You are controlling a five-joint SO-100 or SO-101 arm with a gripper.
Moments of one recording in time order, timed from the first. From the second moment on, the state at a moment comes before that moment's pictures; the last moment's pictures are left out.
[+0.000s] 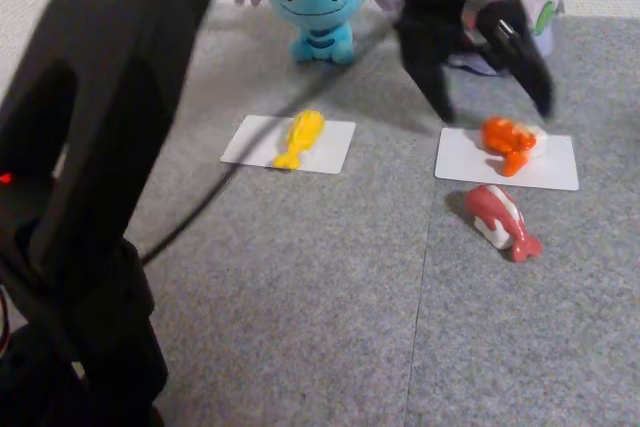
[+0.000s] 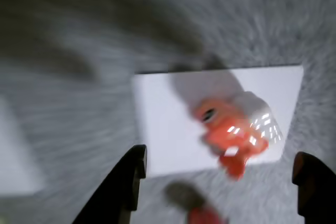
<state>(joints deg) 30.2 50.8 47.0 74.5 62.6</state>
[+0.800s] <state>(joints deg) 1.1 90.1 46.0 96.6 81.6</state>
